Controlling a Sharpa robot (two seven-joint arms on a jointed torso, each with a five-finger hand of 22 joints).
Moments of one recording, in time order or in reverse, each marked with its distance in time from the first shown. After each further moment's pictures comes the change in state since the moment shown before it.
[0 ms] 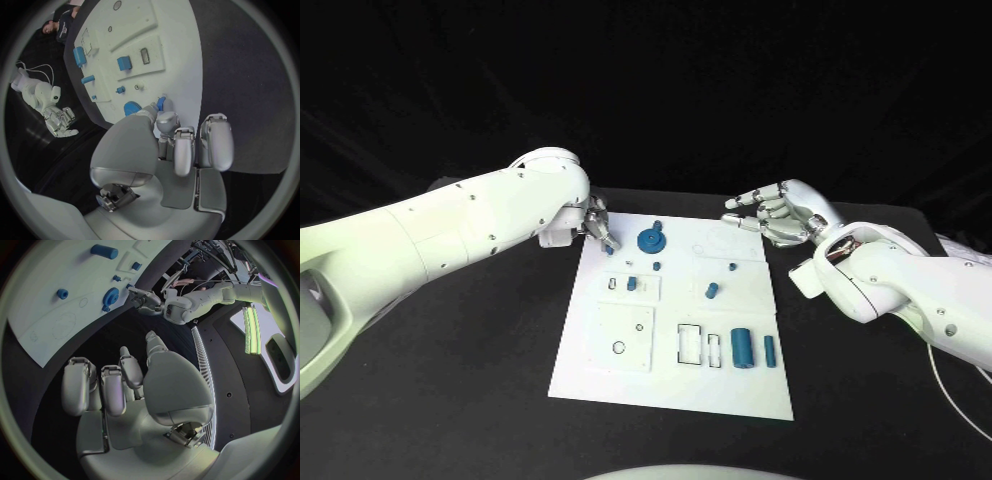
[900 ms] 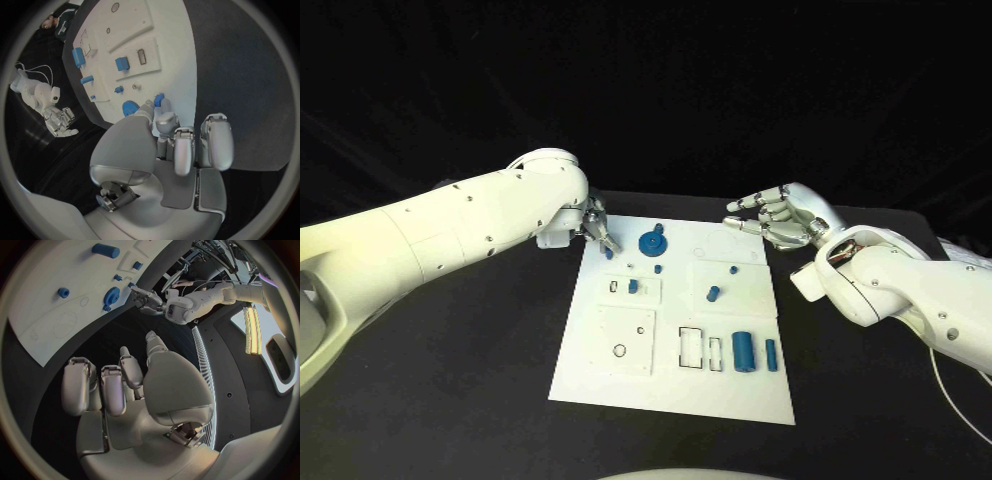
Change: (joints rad) left arm 0.010 -0.014 -0.002 0.018 -0.007 0.004 -0.014; left_hand -0.119 0.034 -0.232 -0.012 -0.012 0.026 0.000 -0.005 -0.007 -0.002 0.002 0.014 0.016 0.000 0.007 0.000 0.000 0.000 -0.004 0.004 0.000 0.000; right arm 0.000 0.001 0.000 -0.003 -0.001 -0.004 -0.003; right_hand 0.000 0.000 0.000 0.000 0.000 0.000 0.000 0.000 0.000 0.000 0.000 0.000 0.000 0.000 0.000 0.000 -0.001 0.000 0.000 0.000 0.000 0.000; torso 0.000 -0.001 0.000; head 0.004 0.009
